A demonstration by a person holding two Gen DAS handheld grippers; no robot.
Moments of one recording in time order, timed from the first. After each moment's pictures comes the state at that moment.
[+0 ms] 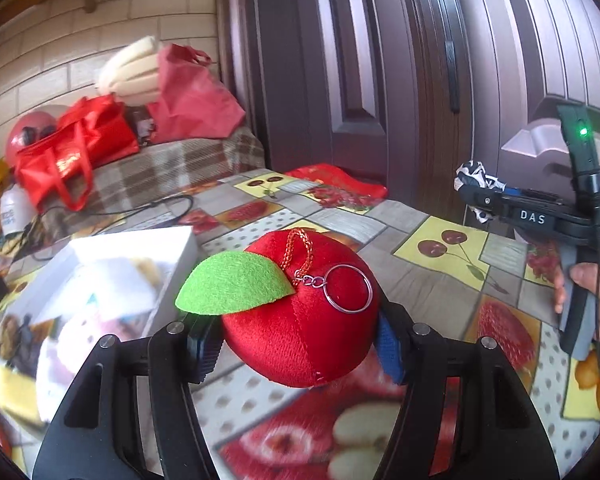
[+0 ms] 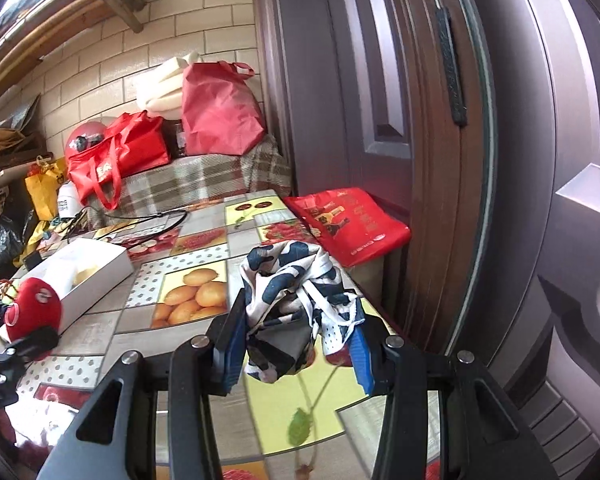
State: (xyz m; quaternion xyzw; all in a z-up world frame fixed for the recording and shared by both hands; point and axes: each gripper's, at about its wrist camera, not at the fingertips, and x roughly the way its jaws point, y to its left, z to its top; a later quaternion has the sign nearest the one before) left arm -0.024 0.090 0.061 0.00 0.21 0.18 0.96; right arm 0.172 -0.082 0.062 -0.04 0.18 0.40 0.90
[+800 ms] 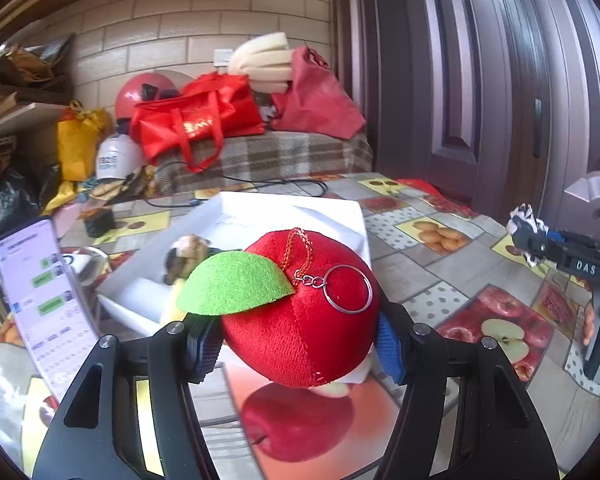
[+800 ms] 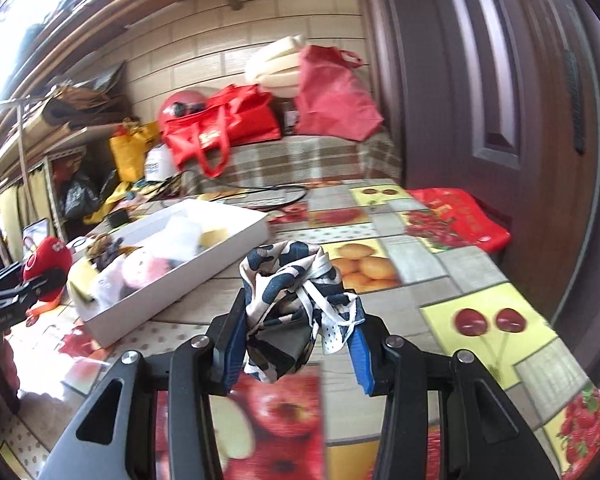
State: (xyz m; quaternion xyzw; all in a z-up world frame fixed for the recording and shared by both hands) left arm -0.186 0.167 0.056 -0.07 0.17 0.32 0.93; right arm 0.066 -0.009 0.061 -0.08 0.18 0.53 0.82
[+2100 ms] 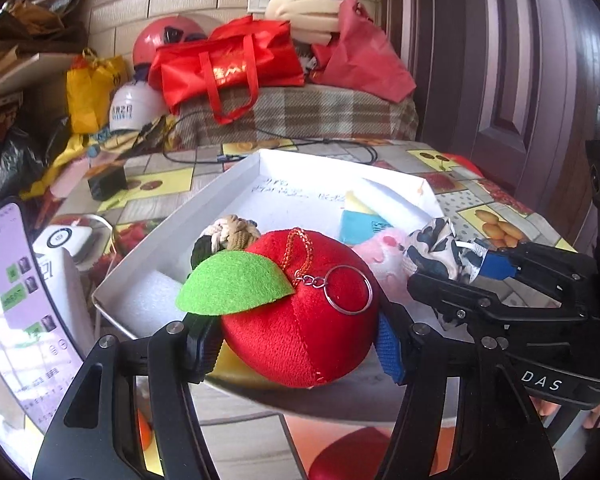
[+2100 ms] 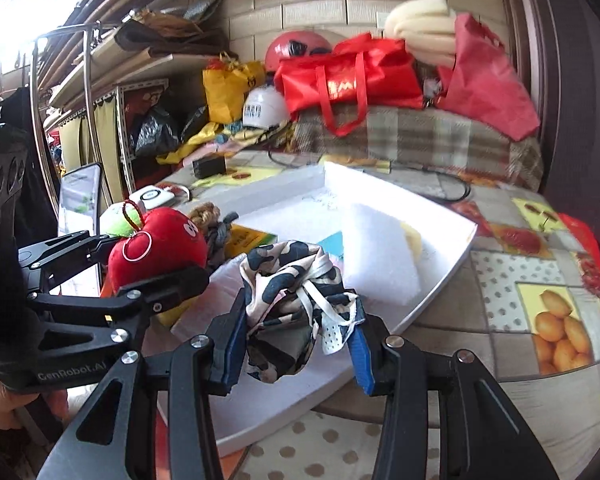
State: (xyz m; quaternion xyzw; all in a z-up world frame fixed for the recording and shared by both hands) left arm -0.149 0.260 0.041 -0.13 0.25 0.35 0.90; right arm -0.019 0.166 0.047 -0.18 0.21 0.63 0.72
